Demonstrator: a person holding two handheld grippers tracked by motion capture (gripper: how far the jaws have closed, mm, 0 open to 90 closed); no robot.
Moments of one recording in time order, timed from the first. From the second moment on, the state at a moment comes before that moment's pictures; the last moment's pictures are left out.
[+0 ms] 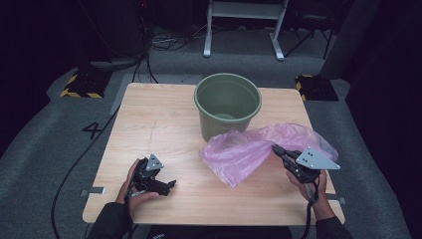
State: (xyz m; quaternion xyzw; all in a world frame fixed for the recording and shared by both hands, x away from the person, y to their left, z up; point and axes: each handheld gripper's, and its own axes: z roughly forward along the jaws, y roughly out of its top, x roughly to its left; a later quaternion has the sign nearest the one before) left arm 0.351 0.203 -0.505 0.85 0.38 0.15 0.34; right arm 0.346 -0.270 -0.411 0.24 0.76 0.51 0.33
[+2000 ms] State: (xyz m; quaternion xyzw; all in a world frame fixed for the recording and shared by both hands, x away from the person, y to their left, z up) left arm 0.351 0.203 -0.505 0.85 0.37 0.15 0.34; right arm 0.347 -0.295 -0.322 0.24 0.68 0.55 0.42
